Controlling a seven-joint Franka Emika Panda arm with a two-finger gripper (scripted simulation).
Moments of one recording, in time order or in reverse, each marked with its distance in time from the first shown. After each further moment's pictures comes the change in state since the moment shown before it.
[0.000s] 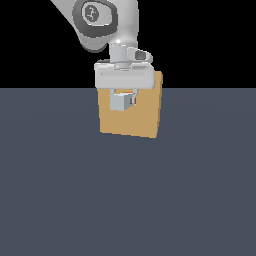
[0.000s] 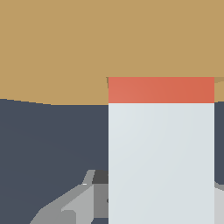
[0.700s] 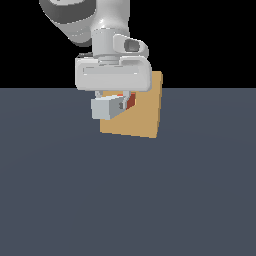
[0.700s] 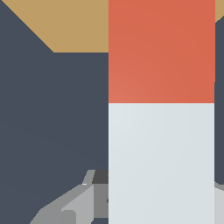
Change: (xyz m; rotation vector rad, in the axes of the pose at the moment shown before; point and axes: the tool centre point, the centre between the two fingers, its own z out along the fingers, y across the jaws) arm -0.101 0.000 0.002 0.003 -0.002 0.004
